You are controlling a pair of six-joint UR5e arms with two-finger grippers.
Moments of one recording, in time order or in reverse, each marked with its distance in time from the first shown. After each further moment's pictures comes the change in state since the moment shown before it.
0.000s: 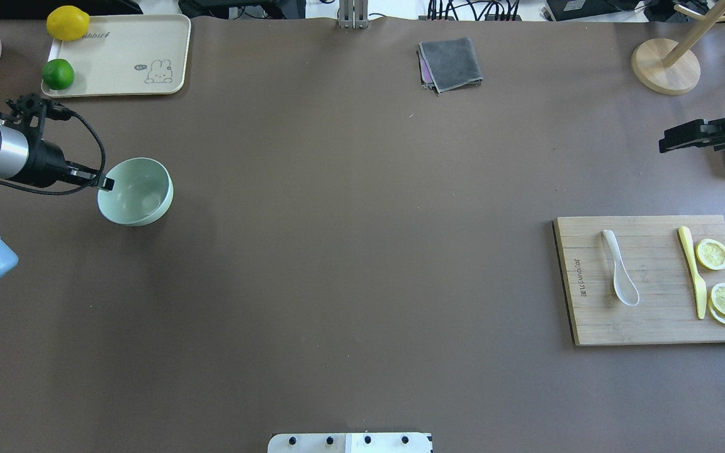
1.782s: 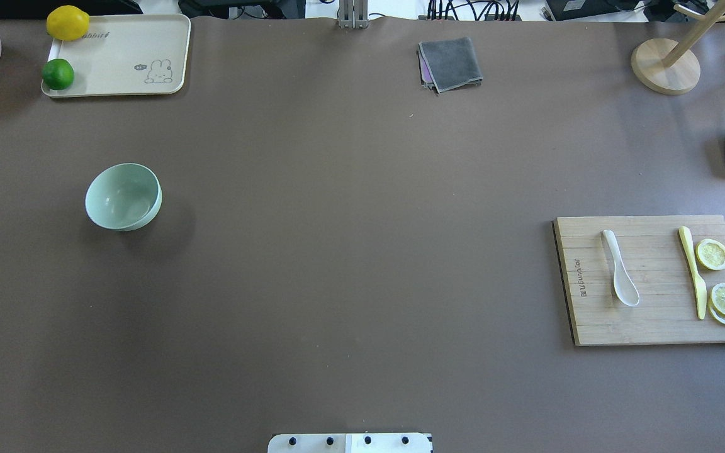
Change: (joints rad) left arm -0.376 0.112 -0.208 0.399 -0.103 0.570; right arm 0.144 -0.019 -0.003 -0.025 0.080 -0.195
